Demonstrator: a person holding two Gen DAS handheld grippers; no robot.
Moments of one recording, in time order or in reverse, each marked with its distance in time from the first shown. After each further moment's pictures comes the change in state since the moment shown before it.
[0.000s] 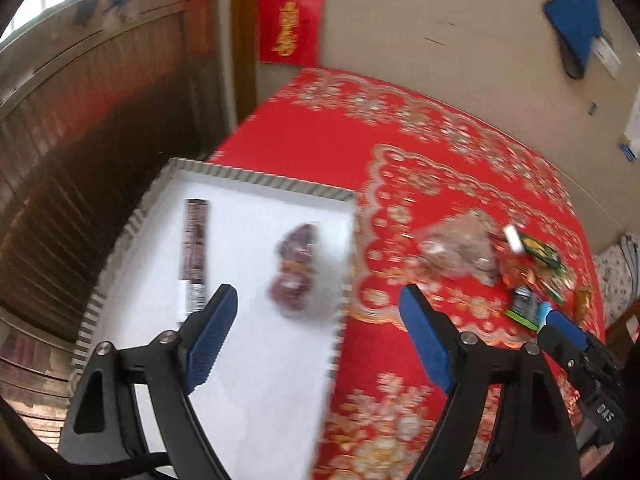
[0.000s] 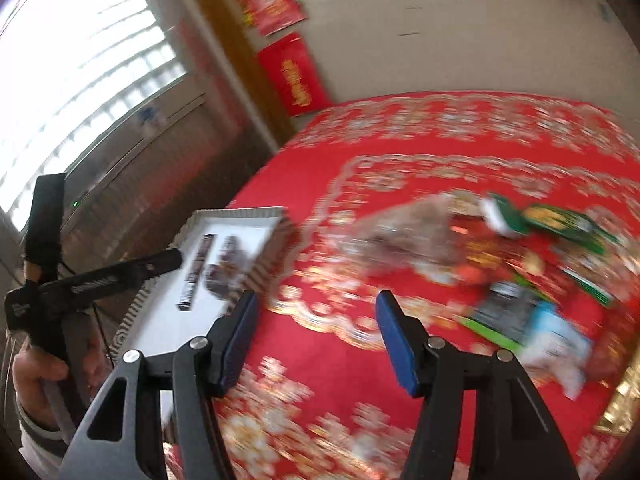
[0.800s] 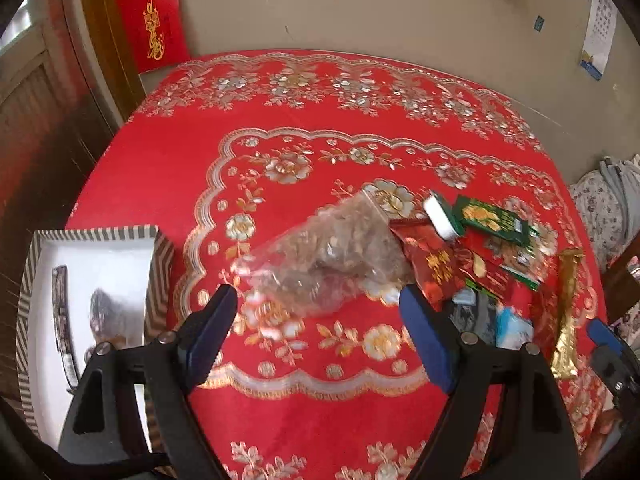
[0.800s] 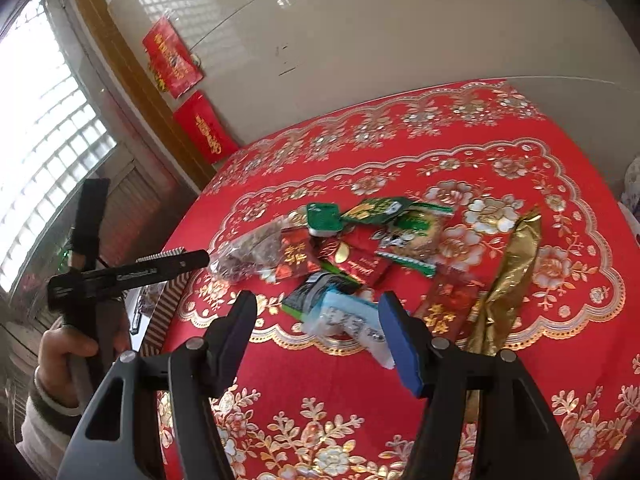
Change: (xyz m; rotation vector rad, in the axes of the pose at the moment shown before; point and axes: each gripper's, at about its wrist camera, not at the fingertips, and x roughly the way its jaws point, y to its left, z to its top) left arm 0.076 -0.139 0.026 0.239 0.098 -0.081; right arm -0.082 -0.115 -0.015 0.183 -0.098 -0.115
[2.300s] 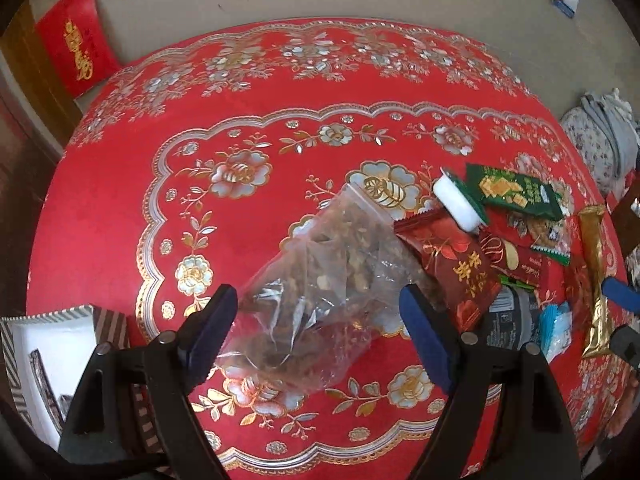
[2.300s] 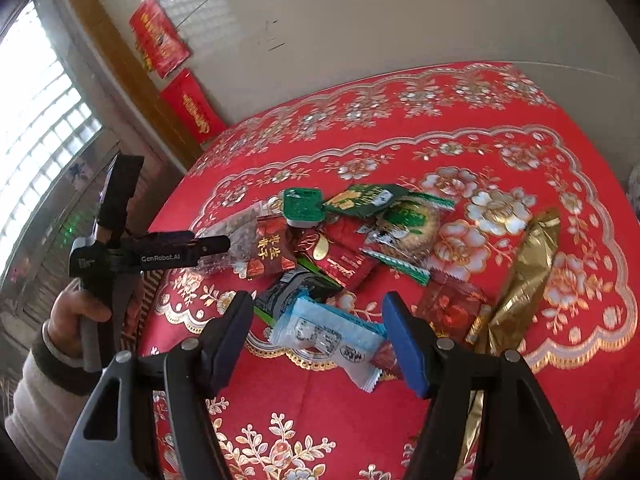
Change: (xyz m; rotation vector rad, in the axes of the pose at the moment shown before) left arm 0.066 -0.009 0.024 0.210 0.101 -0.073; right arm 0.038 -0.009 0.014 -0.069 0.100 -0.001
